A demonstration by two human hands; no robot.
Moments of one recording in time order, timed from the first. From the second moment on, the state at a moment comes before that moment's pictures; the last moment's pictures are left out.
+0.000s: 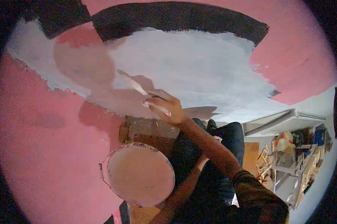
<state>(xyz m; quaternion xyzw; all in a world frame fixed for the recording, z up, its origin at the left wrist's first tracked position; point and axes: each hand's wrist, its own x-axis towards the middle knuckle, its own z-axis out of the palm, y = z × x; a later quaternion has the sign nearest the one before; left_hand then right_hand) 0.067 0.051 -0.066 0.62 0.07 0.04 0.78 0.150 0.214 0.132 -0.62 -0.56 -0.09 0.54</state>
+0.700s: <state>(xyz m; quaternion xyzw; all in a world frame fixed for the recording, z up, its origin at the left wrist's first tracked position) 0.070 0.029 -0.078 0.62 0.05 0.07 0.78 0.178 0.036 0.125 -0.79 -0.33 -0.24 0.46</state>
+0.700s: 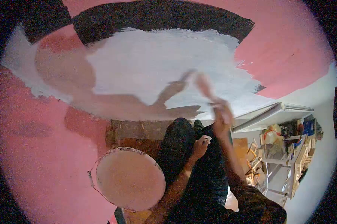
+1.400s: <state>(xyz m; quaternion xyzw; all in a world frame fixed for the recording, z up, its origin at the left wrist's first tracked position) 0.078 0.021 -0.079 0.56 0.13 0.04 0.82 0.241 -0.125 0.105 -0.69 -0.13 -0.34 0.63</state>
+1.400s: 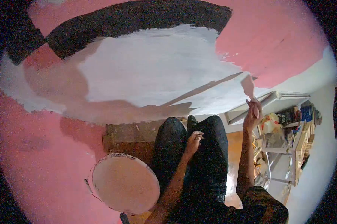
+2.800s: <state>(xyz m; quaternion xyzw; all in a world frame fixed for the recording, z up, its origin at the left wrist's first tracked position) 0.094 0.052 -0.115 0.60 0.09 0.05 0.80 0.179 0.097 0.053 -0.69 -0.50 -0.07 0.51</state>
